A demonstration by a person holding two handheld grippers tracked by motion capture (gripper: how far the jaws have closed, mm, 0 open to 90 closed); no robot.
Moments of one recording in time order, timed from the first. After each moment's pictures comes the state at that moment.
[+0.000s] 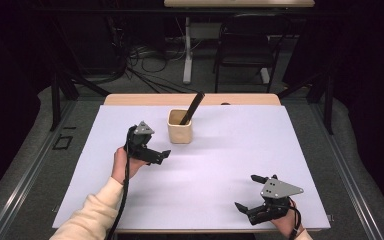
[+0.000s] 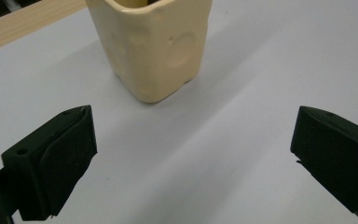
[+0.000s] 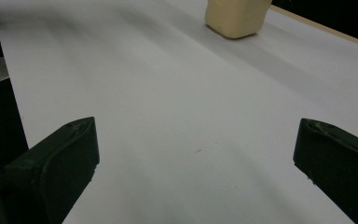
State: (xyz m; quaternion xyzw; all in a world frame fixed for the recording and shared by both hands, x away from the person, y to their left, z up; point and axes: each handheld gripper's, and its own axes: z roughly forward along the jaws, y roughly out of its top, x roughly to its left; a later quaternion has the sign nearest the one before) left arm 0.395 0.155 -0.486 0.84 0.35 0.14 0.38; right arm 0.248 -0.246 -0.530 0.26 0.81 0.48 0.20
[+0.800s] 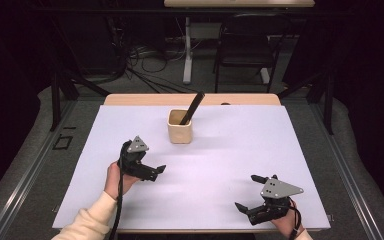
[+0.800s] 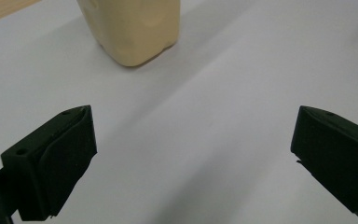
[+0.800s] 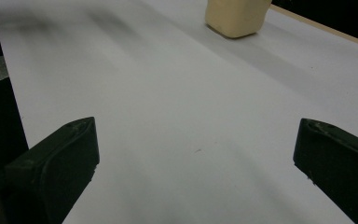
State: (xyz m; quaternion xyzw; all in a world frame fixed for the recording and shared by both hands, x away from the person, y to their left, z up) left arm 0.353 0.169 -0.500 0.85 0.33 0.15 0.38; right arm 0.248 -0.246 -0.530 0.26 0.81 0.48 0.20
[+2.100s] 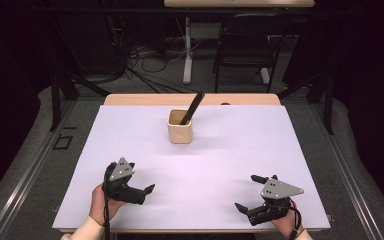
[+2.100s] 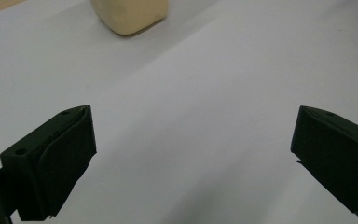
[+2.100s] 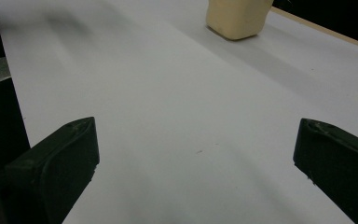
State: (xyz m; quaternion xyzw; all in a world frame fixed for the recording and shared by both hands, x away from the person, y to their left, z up) left arm 0.290 0.199 -0.511 0.83 0.33 0.17 0.40; right arm 0.247 -0.246 -0.529 0.26 0.81 0.48 0.20
